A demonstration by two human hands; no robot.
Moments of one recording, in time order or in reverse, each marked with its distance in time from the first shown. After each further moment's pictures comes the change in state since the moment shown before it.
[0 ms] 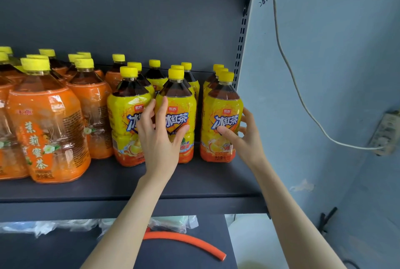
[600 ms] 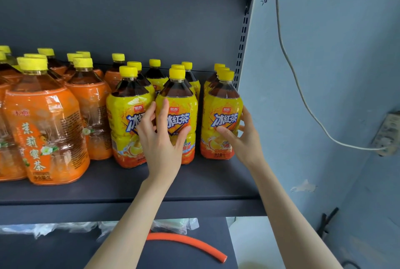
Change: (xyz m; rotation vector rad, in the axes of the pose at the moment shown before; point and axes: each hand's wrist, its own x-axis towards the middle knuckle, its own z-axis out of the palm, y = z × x) left_hand -0.004 -0.001 0.006 0.011 0.043 0.005; right_hand 0.007 0.008 0.005 -0.125 0.015 -0.063
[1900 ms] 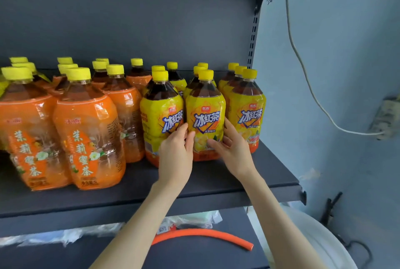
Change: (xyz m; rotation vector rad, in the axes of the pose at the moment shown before) left_hand 0.010 -0.028 -0.054 -0.106 -0.349 -0.050; right_hand -0.044 -0.025 0.089 -0.110 -0.034 0.083
